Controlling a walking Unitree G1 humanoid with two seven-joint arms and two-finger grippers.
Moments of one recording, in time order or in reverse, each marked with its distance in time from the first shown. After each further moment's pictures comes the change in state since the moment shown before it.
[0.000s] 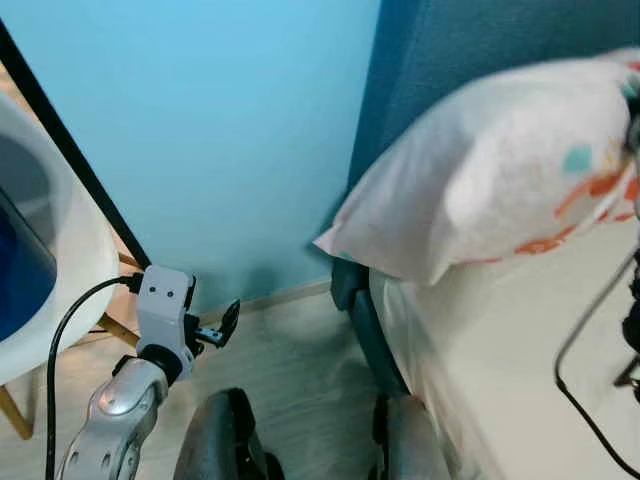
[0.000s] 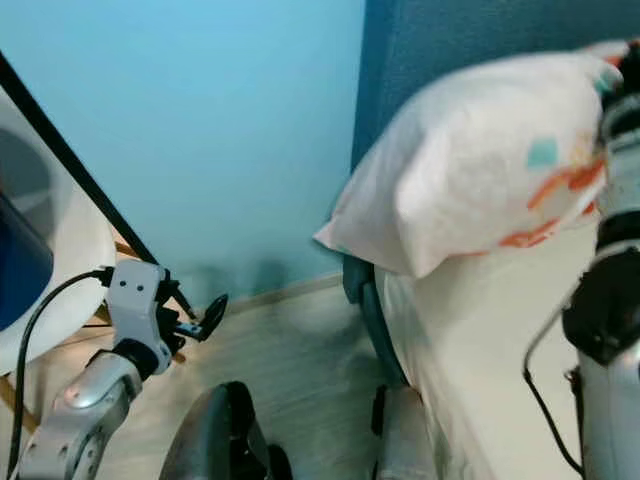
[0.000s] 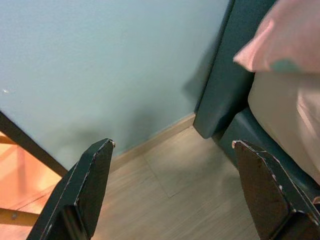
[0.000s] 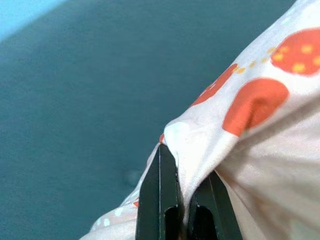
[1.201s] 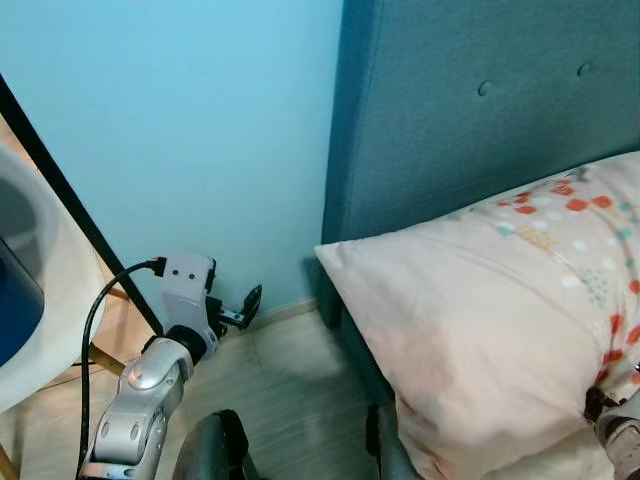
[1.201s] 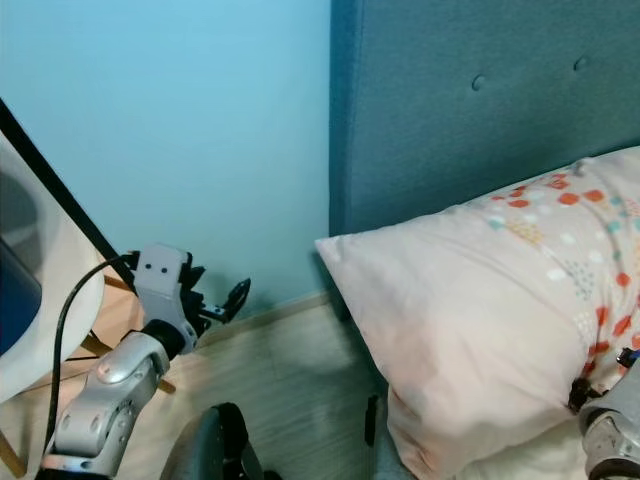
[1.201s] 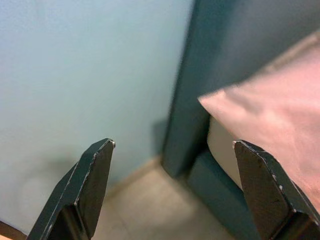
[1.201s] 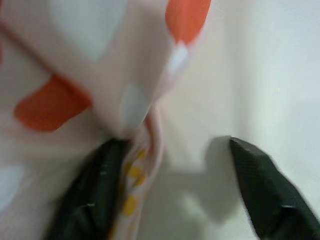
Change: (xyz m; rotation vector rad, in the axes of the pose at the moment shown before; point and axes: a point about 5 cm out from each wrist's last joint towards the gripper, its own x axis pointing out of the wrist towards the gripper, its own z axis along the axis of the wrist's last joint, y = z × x) left arm 0.032 -0.006 0.011 -0.111 -0.080 -0.027; right arm -0.215 -0.208 -0.097 -0.596 0.778 -0.754
